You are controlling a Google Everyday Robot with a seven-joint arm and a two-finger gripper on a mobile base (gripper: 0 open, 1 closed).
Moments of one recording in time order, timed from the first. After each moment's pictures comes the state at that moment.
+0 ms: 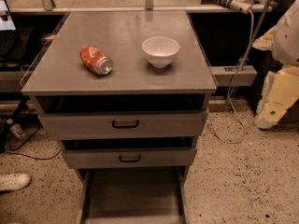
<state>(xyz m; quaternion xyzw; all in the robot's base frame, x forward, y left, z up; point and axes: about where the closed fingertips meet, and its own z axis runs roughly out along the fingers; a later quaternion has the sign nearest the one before) 0.438 -0.217 0.976 -0.60 0.78 -0.03 0.16</state>
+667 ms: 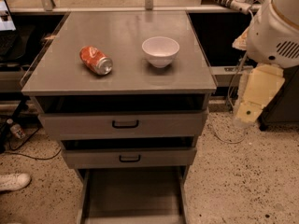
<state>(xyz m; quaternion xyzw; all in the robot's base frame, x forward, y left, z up) 0.434 -0.174 0.980 -0.61 0.78 -0.03 0.15</state>
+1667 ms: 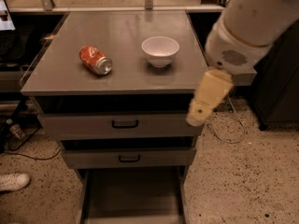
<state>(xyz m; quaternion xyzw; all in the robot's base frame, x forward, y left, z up) 0.456 -0.123 0.959 -0.56 0.81 -0.02 0.17</state>
